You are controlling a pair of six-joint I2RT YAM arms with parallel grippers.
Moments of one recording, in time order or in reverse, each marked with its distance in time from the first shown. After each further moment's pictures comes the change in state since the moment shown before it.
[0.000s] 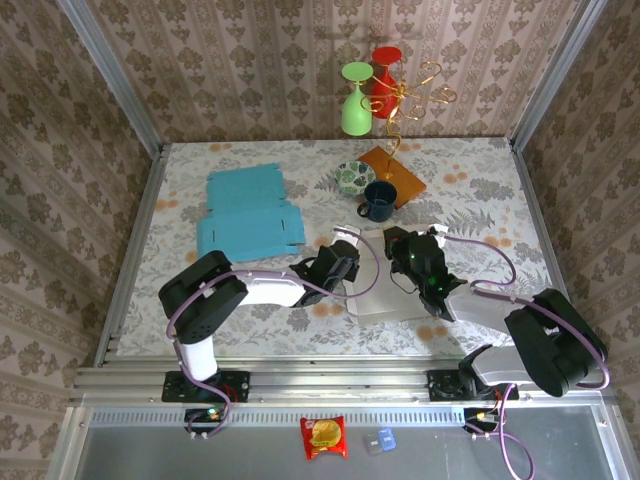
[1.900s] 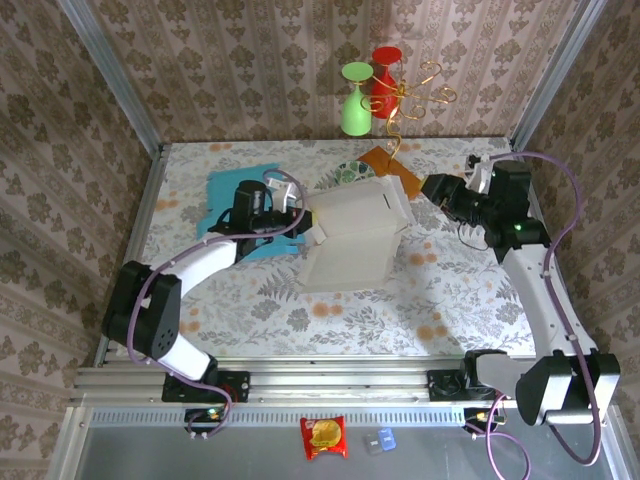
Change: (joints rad) left arm 0.594 -0.266 0.012 -0.200 1.073 -0.052; right arm -0.541 -0.176 0.641 -0.984 -0.807 -0.958
